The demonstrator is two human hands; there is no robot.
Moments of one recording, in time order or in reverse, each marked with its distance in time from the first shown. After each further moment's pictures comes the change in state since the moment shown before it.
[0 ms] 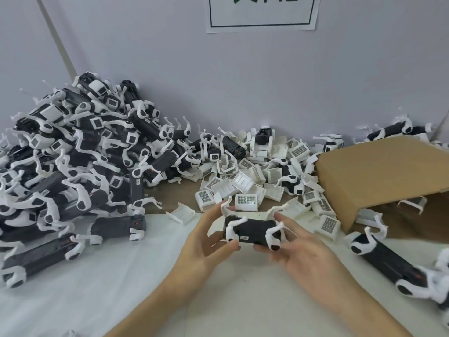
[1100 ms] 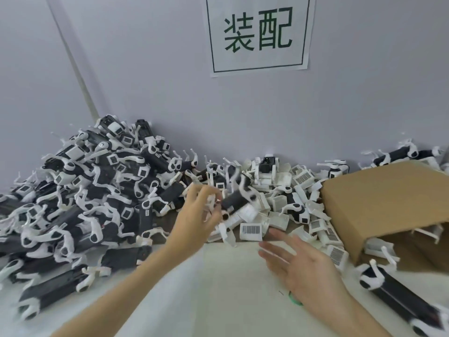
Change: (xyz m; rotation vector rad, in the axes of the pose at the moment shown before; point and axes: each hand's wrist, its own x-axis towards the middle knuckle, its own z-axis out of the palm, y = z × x) left_hand 0.092 0.044 -0.042 0.842 0.248 0.350; right_hand 0.033 -0.013 -0.010 0.195 0.026 0.100
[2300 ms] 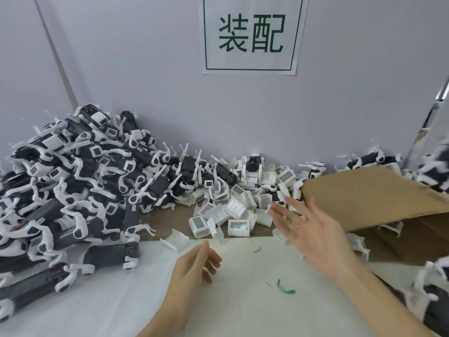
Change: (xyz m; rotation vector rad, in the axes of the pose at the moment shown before) left_hand -0.097 0.016 0.032 -0.768 -0.021 -0.593; right_hand 0.005 -0.062 -0.002 -0.020 -0.058 -0.171
